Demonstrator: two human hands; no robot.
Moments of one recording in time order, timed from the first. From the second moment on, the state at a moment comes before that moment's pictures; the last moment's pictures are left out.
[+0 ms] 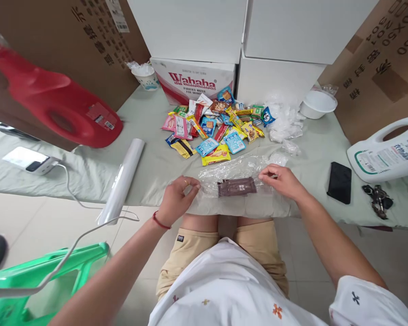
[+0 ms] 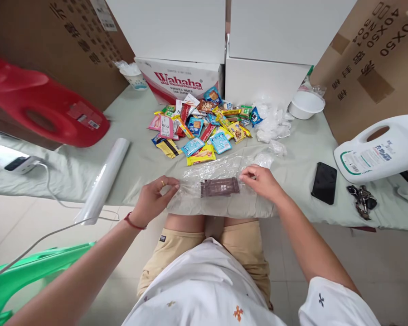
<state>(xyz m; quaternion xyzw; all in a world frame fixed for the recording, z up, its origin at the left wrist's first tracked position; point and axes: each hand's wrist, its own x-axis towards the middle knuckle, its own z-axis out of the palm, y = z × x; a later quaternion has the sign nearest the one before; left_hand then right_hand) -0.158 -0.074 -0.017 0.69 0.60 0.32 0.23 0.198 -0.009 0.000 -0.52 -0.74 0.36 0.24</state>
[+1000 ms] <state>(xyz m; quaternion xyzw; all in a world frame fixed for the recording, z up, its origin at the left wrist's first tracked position) -0.053 -0.082 -0.056 0.85 0.47 0.23 -0.01 0.124 0.074 -0.006 -0.26 -0.96 0.08 0.05</state>
